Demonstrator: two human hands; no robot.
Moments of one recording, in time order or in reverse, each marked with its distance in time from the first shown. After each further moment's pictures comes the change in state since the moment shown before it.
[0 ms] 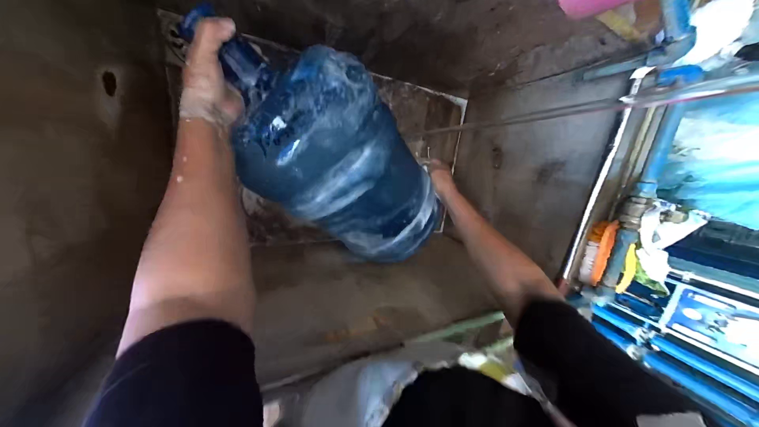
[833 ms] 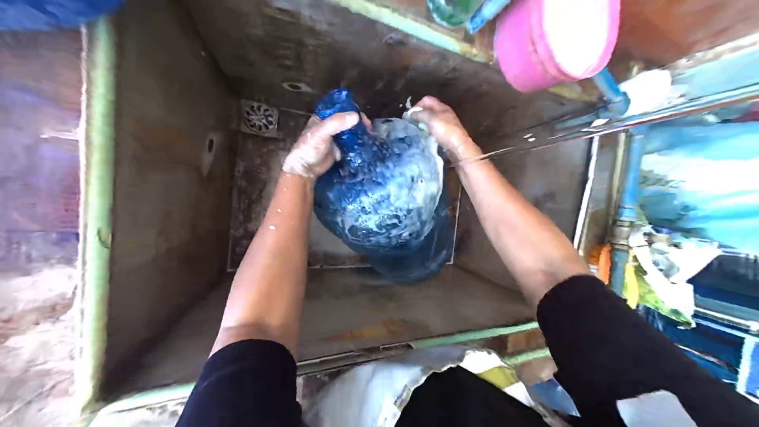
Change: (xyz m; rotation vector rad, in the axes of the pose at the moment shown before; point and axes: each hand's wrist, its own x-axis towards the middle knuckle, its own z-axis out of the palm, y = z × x) left_hand -0.065 0.035 0.072 0.003 -0.441 0.139; right_hand 0.000 -0.220 -0.047 0.129 -0.078 -0.533
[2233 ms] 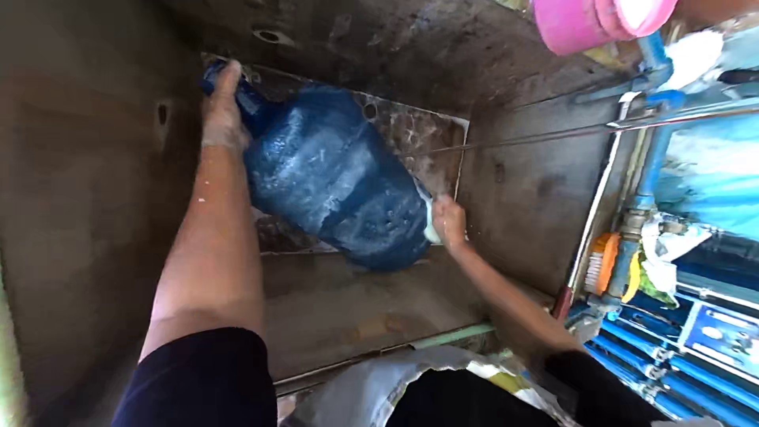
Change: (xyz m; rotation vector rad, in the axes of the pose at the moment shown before) left_hand 0.015 -0.025 -0.109 0.191 0.716 -0.306; right_hand -0.164 0.122 0.045 -0.468 0.120 0.470
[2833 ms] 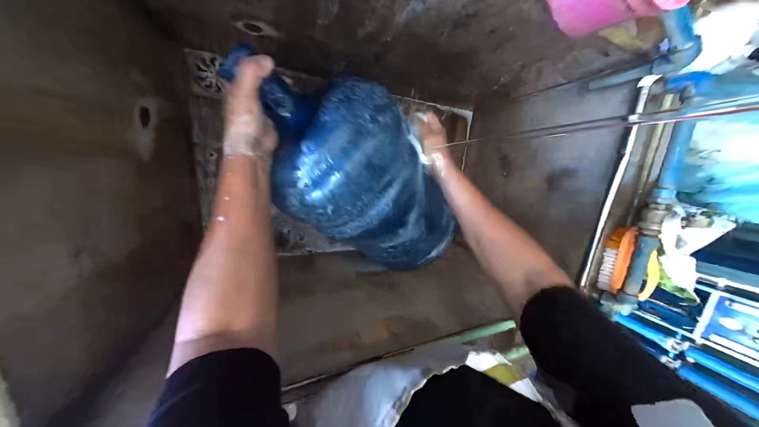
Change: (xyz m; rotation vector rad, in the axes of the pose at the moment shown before) left_hand -0.029 0.002 0.041 -0.231 -0.302 0.259; right_hand 0.104 -0.089 -0.010 0.376 -0.028 -0.282
